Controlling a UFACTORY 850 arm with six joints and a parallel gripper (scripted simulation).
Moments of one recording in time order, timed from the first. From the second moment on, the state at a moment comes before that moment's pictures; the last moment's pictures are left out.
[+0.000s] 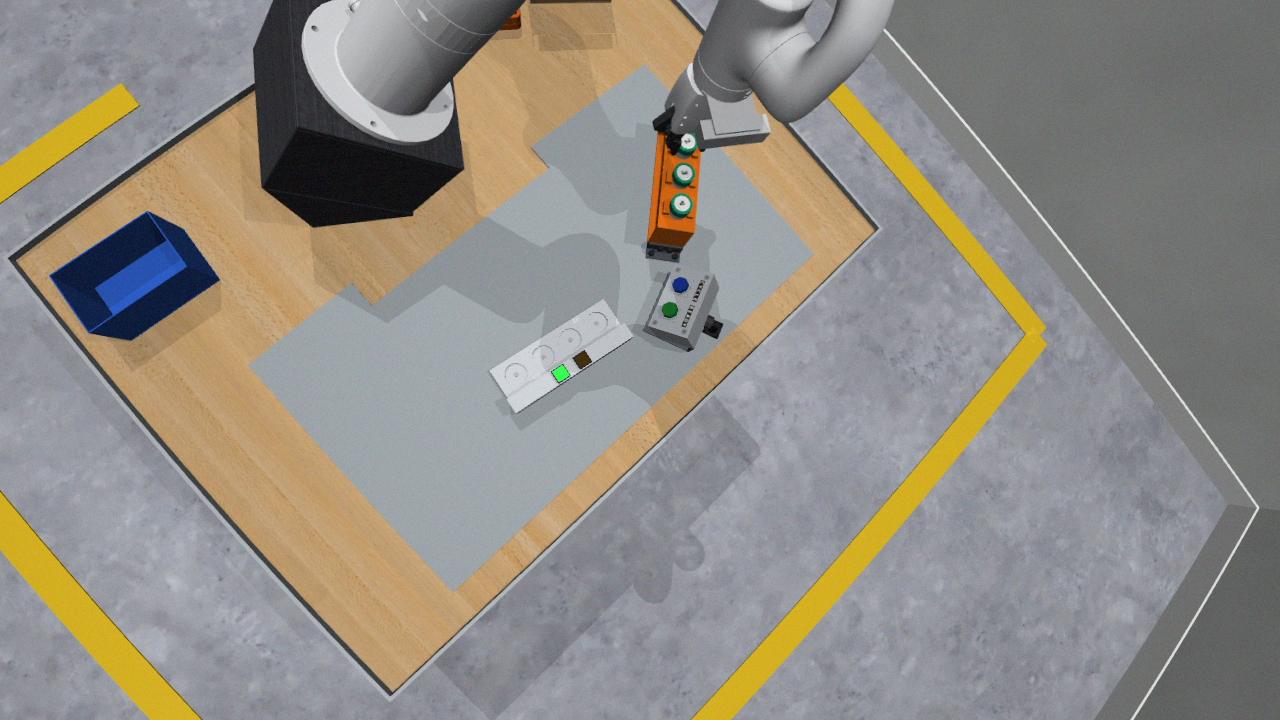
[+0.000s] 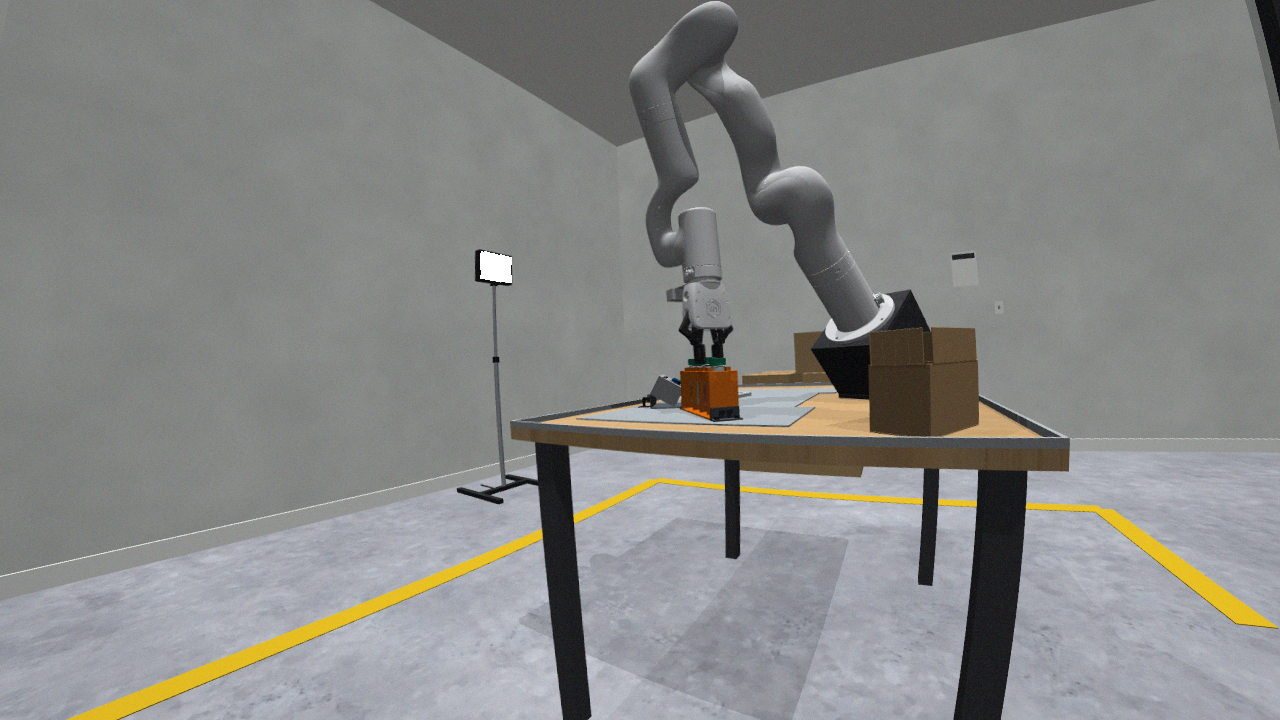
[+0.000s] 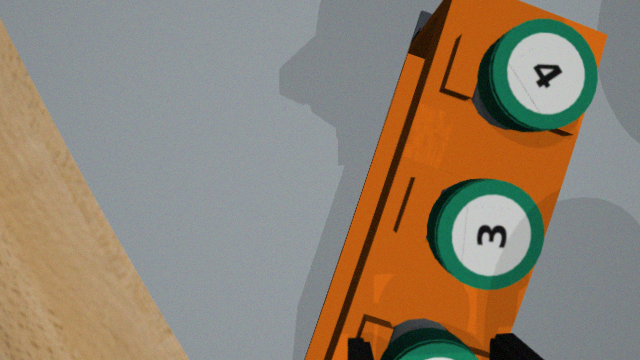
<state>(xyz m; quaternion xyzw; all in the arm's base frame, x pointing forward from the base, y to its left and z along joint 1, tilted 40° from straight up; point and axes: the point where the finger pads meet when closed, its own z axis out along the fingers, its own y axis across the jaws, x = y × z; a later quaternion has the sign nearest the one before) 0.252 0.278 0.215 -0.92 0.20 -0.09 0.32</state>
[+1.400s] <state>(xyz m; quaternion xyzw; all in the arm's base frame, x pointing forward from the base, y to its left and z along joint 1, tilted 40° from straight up) 0.252 0.278 0.213 -0.82 0.45 -0.01 0.35</state>
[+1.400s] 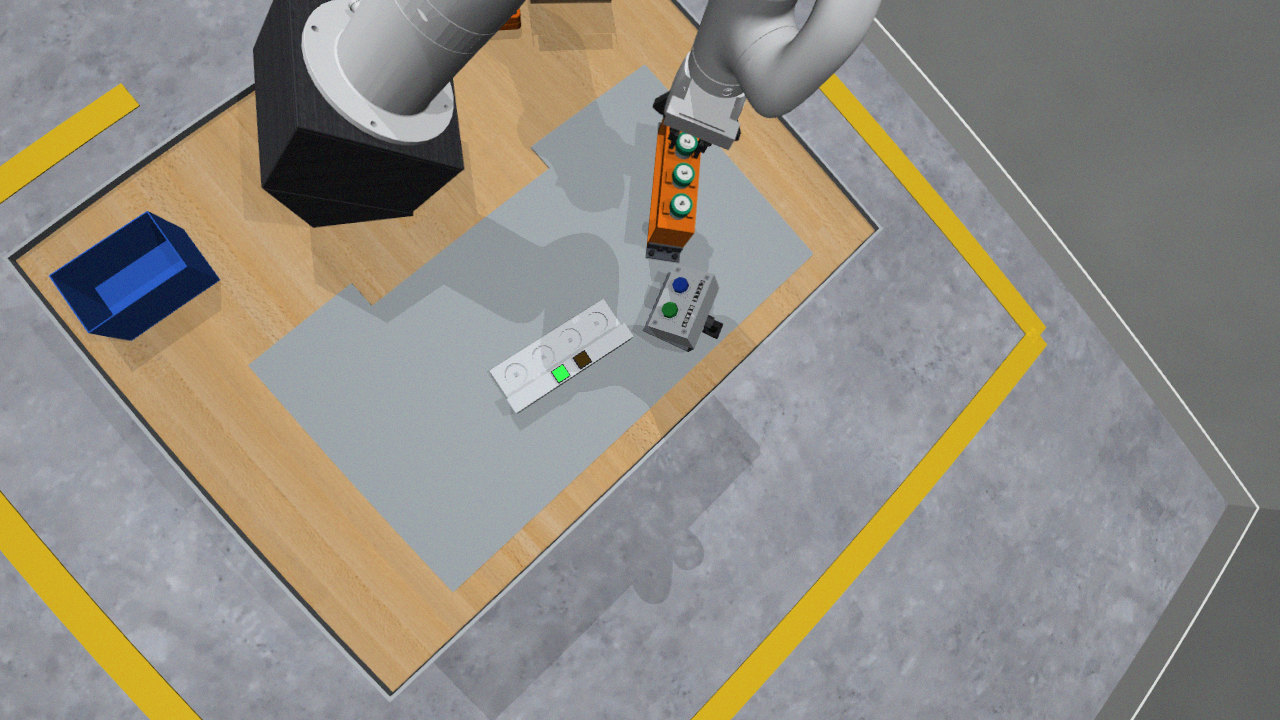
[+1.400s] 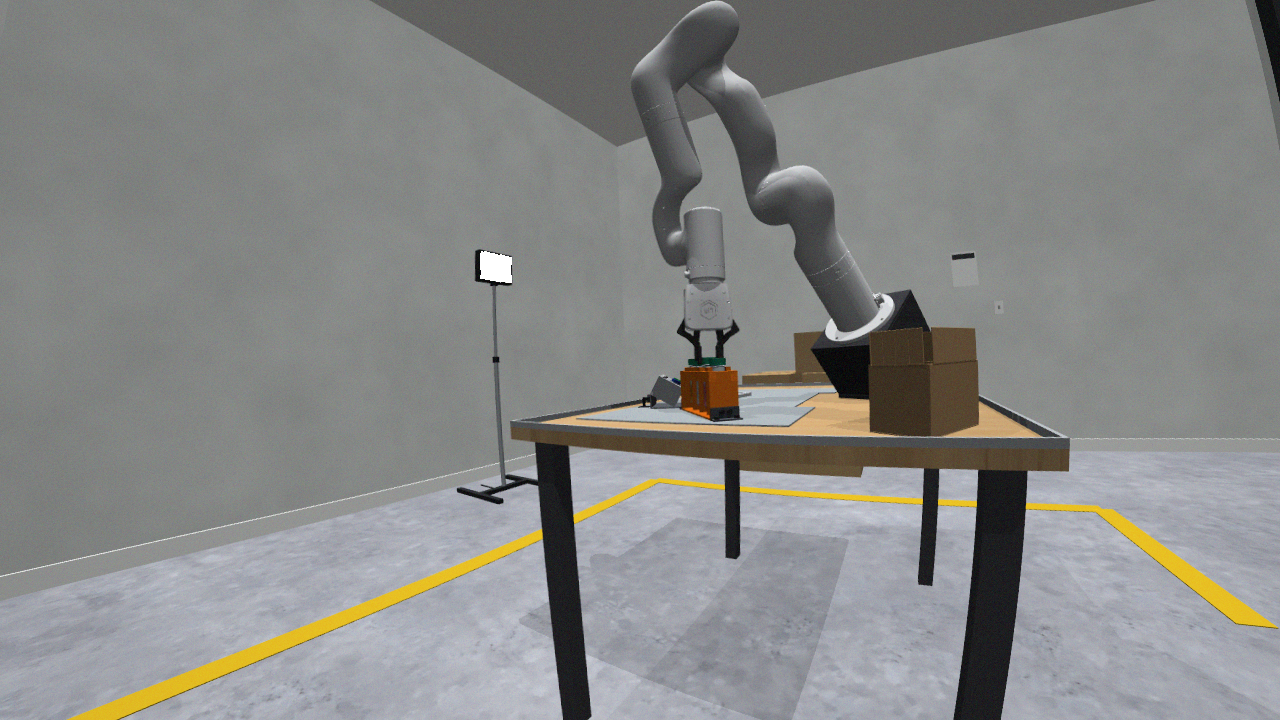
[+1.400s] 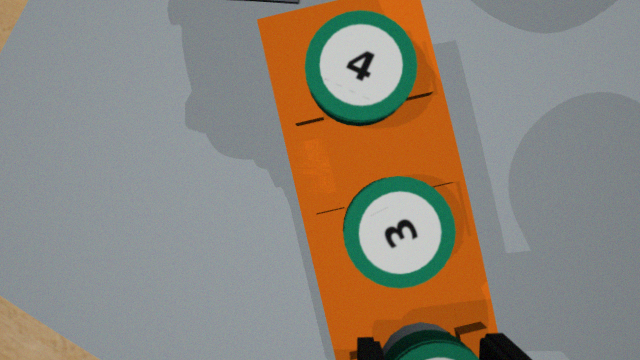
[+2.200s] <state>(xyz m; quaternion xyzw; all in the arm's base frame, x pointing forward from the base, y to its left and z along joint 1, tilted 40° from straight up) 0.252 0.278 0.214 -0.80 0.50 0.02 0.34</state>
